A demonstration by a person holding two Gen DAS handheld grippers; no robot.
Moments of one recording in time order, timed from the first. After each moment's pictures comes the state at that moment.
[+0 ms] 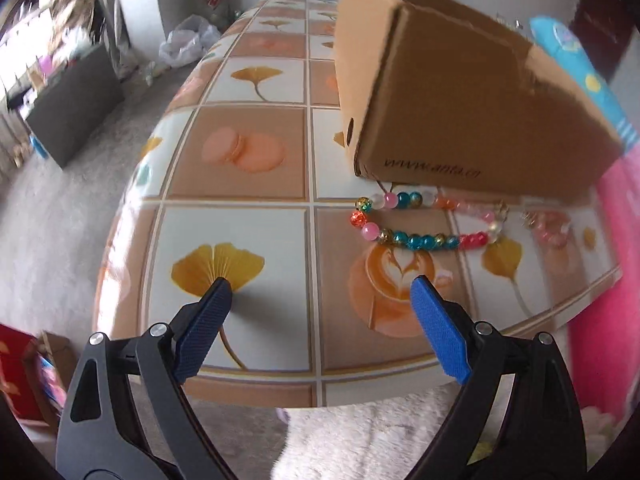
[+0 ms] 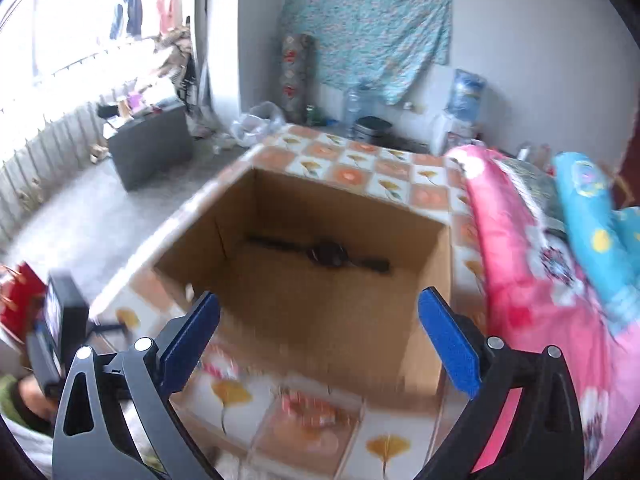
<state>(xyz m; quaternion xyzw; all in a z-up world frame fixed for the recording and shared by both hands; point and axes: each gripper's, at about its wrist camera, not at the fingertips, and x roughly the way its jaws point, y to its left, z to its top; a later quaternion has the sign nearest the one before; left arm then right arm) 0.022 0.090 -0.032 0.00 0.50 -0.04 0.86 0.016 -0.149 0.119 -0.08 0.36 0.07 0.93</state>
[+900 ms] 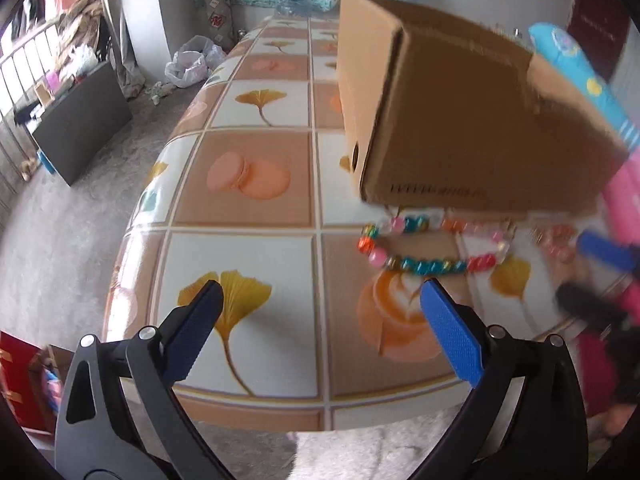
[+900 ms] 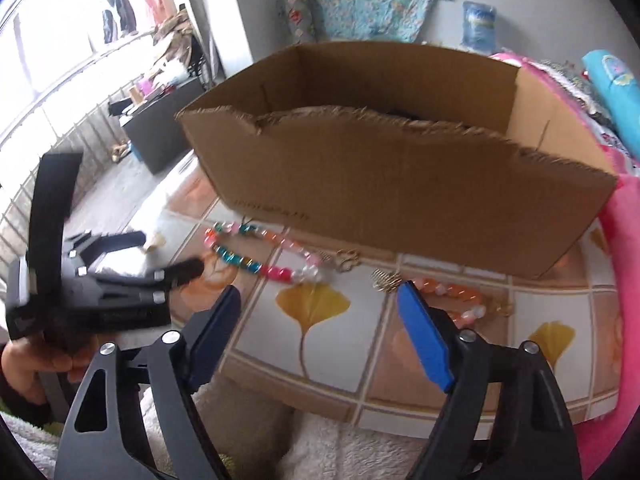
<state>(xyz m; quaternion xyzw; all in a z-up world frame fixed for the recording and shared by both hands) 0.028 0.094 -0.018 -0.02 0.47 -0.04 0.88 -0.004 -0.115 -0.019 0.02 0.42 0.14 0.90</state>
